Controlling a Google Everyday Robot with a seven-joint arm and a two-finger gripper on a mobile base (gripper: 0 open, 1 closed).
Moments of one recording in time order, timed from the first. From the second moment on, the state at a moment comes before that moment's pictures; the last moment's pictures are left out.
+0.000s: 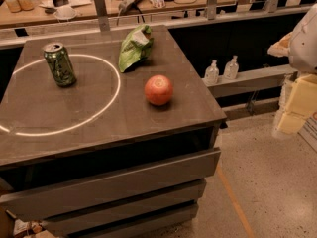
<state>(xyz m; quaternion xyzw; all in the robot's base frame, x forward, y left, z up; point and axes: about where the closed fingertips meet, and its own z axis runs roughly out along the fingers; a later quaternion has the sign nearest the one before) 0.438 -0.217 0.976 -0.60 0.78 -0.03 0.16</state>
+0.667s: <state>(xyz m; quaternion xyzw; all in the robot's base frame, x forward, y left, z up) 0.438 -0.215 0.978 -0.60 0.78 -0.02 0.18</state>
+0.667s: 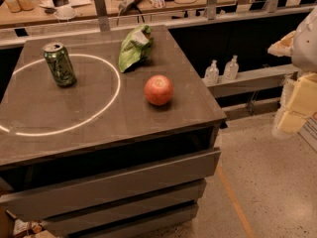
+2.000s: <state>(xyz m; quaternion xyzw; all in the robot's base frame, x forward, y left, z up) 0.487 -0.164 0.921 -0.48 0.72 0.23 0.45</state>
